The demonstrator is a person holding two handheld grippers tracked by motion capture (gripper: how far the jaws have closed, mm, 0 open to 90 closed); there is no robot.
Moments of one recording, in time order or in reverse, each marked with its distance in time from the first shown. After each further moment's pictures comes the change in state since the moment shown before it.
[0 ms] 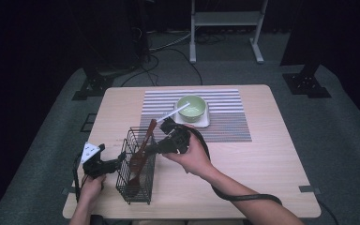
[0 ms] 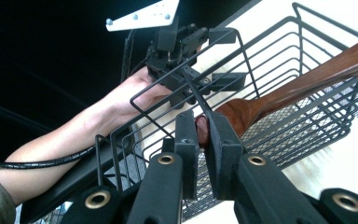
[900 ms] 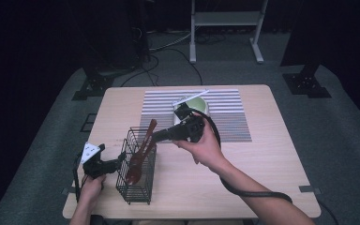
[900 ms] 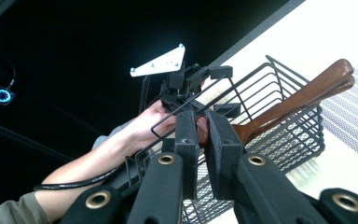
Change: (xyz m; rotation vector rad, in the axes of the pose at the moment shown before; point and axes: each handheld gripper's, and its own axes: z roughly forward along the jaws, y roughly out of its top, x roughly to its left) left arm 0.000 0.000 0.000 0.002 0.000 0.002; right arm 0.000 0.011 -0.051 -0.123 0.035 0.051
